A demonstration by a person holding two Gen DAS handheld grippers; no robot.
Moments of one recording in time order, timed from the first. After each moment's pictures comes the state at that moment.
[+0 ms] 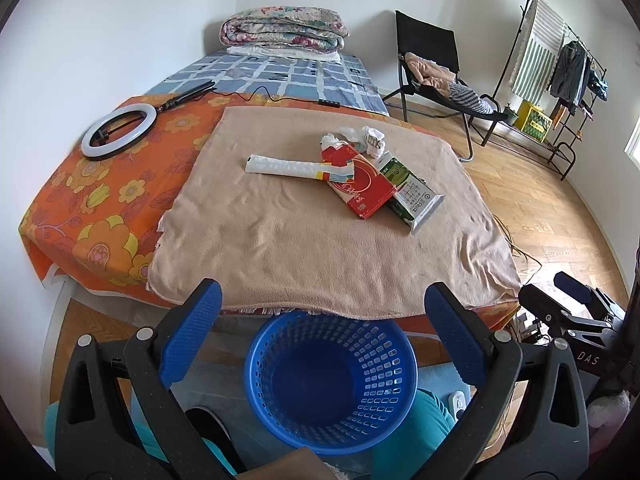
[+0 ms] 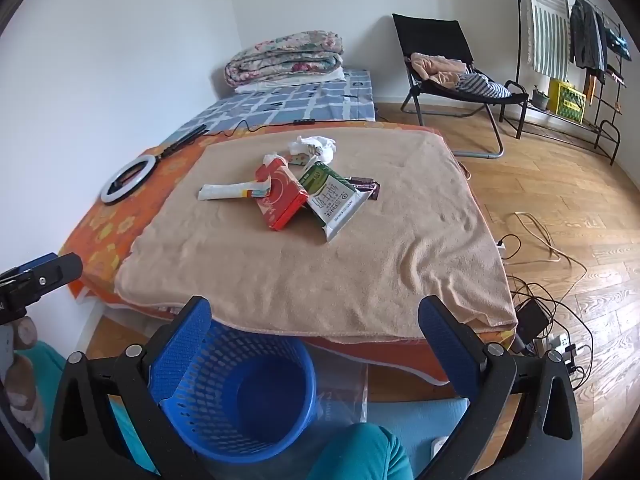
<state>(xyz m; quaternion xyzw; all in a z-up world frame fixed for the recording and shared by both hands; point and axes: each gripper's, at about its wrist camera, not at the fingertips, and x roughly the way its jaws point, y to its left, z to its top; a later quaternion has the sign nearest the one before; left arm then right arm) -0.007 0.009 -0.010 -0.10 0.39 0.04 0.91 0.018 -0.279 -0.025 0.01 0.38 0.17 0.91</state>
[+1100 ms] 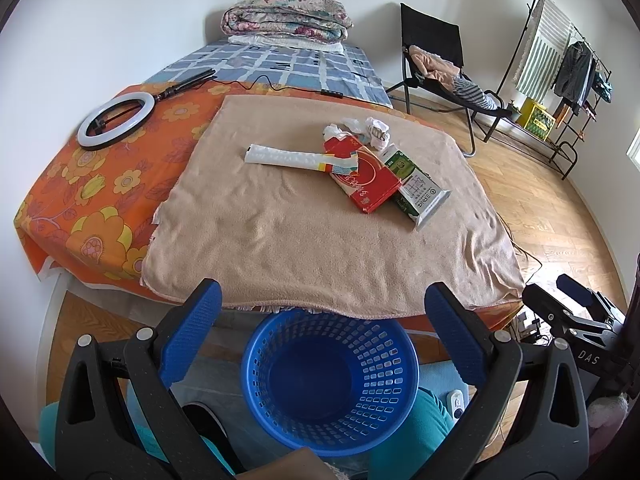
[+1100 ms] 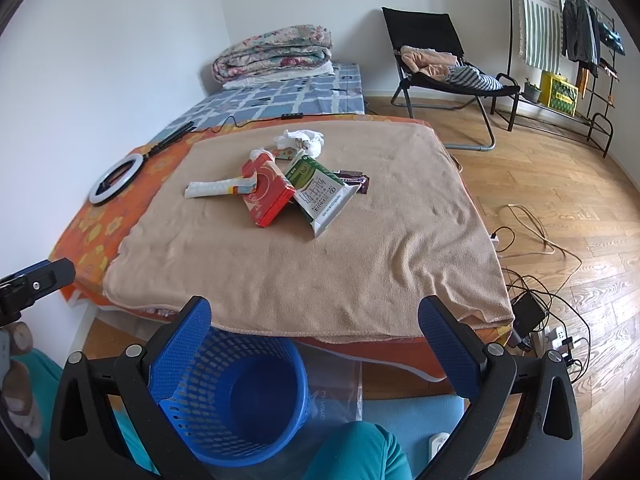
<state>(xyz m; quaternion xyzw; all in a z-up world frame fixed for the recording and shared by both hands) -0.006 0.009 -0.014 -0.10 0.40 0.03 0.91 0.027 -0.280 -0.032 0.01 0.39 0.15 0.91</state>
